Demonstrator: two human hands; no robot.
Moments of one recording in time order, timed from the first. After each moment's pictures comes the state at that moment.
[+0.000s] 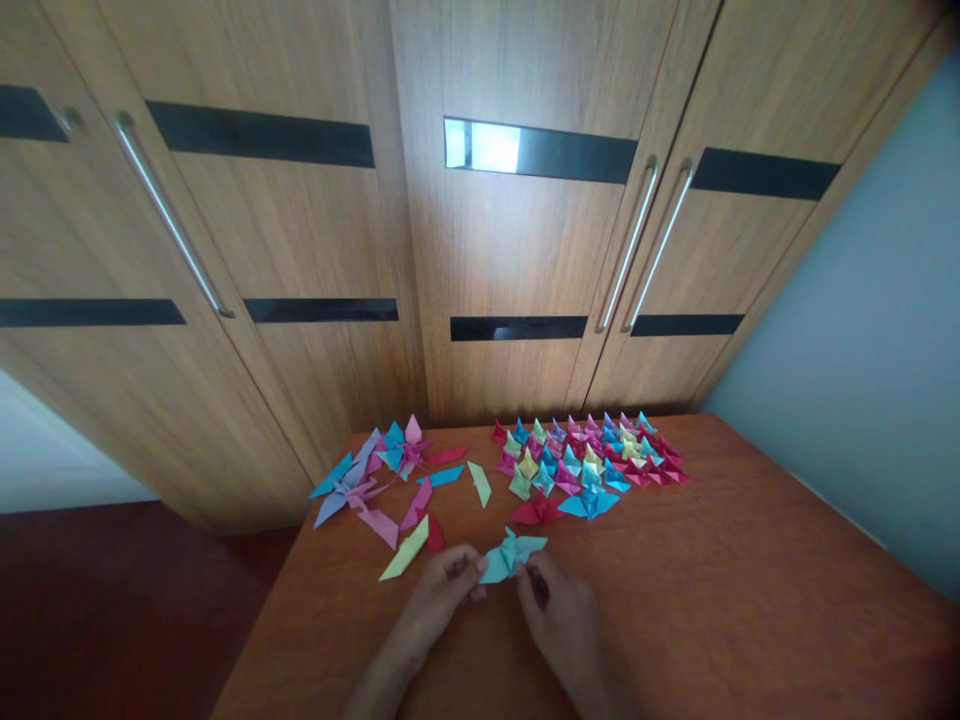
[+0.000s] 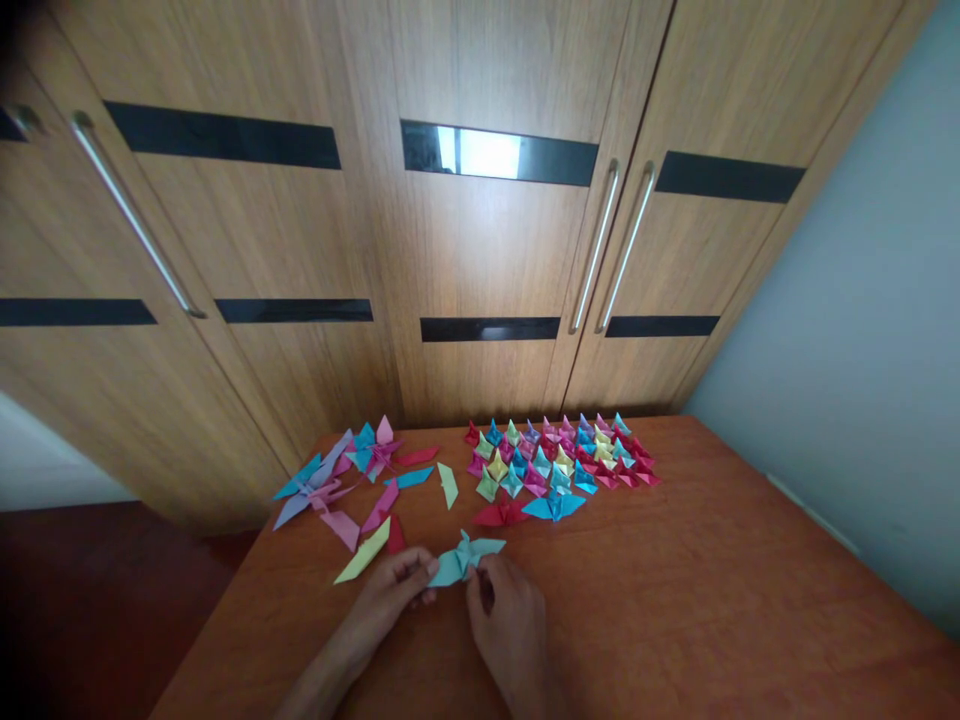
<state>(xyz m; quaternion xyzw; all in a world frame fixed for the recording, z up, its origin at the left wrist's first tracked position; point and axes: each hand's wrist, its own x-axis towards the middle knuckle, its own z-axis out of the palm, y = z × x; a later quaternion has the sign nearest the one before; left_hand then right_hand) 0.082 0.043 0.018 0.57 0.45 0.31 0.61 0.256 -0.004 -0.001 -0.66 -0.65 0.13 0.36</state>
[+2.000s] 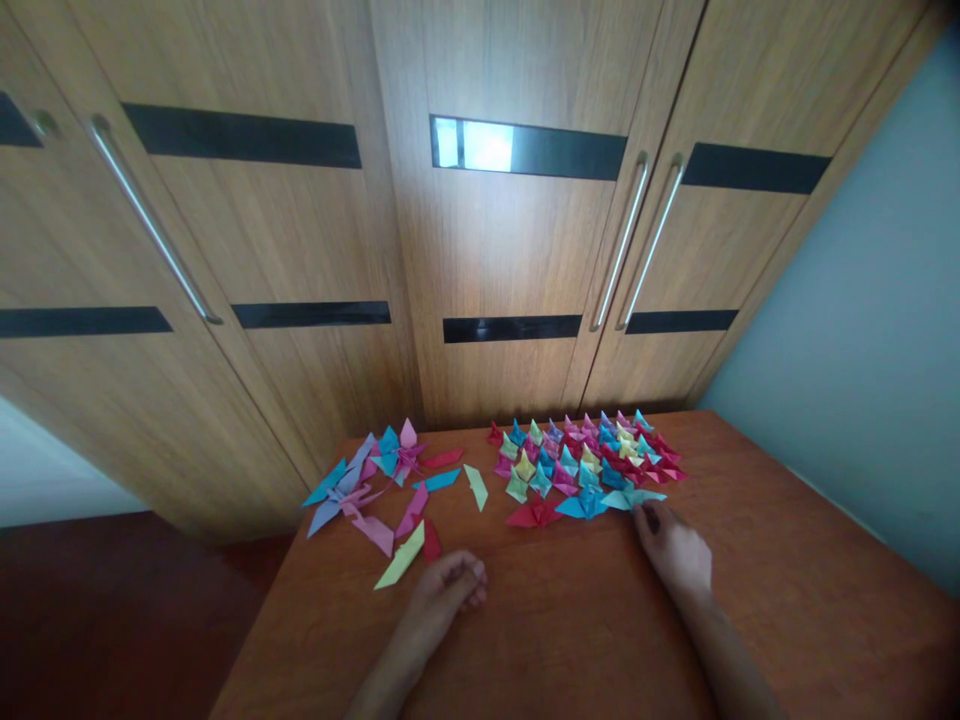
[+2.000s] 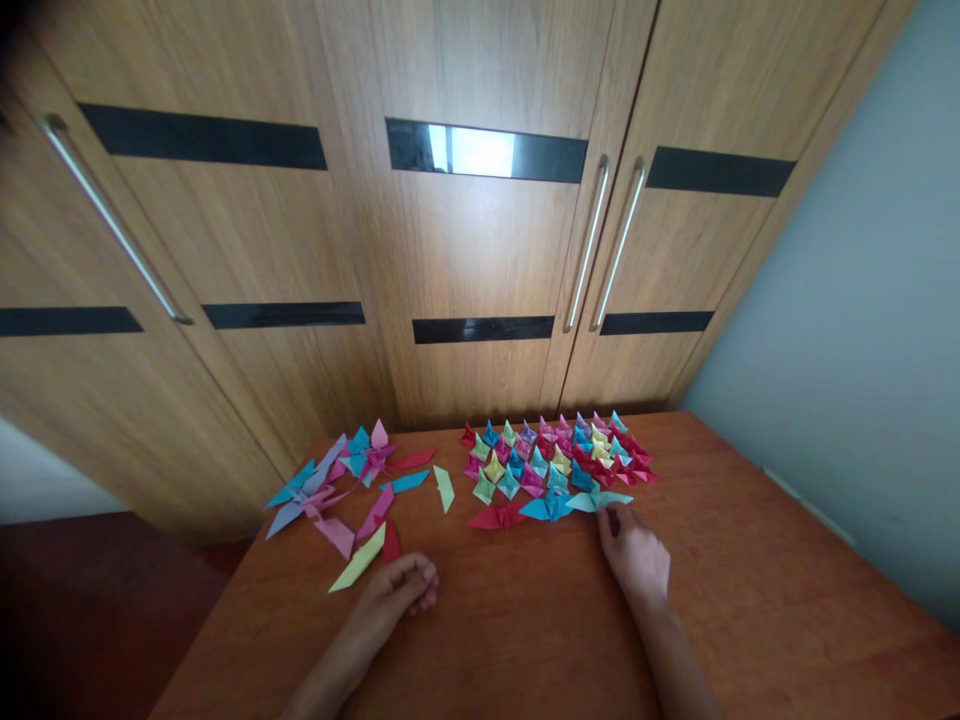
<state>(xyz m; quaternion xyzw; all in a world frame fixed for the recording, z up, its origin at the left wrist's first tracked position) 0.085 0.046 0.008 0.55 0.46 0.31 0.62 0.443 0.034 -0.033 -0.84 -0.51 -0.03 0.18</state>
